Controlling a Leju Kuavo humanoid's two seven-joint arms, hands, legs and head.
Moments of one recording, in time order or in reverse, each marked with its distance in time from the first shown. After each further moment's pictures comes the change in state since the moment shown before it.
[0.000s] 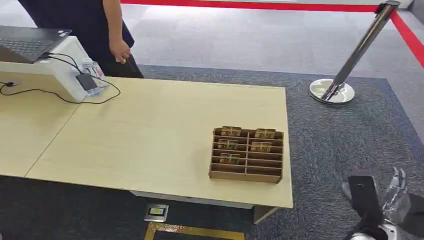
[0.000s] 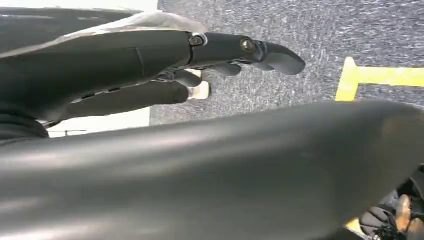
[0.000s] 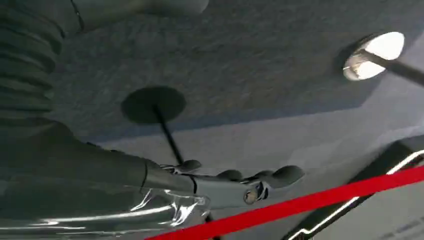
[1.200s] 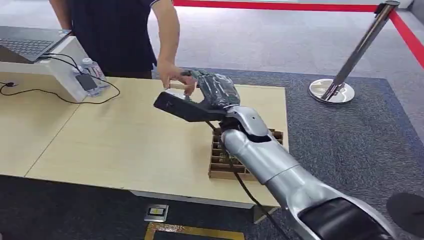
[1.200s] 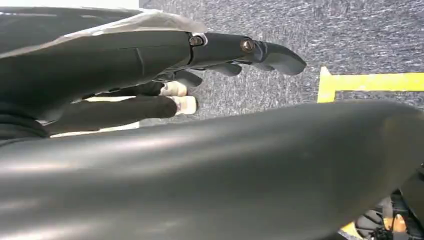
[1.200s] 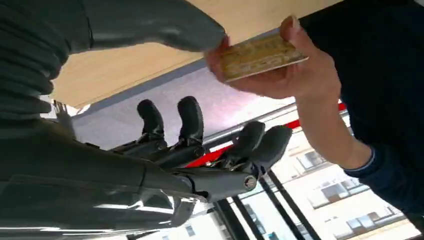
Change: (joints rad) left arm -0.016 0.030 -0.048 -0.005 -0.041 -0.052 -0.021; right arm -0.984 0.218 0.844 0.676 -0.020 0.198 -0.048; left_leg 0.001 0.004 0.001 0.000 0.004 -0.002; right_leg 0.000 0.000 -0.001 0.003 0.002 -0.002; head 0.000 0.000
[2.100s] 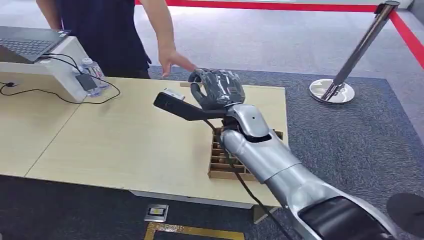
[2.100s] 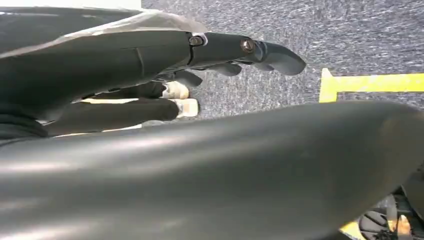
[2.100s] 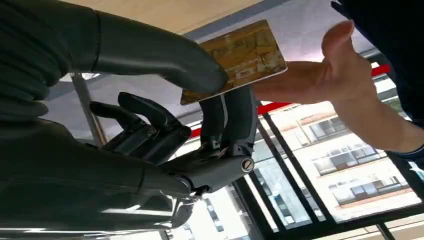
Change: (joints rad) left arm -0.004 -0.004 -0.002 -0.003 -0.021 0.006 0.010; right arm -0.018 0.013 -0.005 0.040 0.179 -0.106 0.061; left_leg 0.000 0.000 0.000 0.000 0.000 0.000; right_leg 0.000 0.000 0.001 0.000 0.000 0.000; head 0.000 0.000
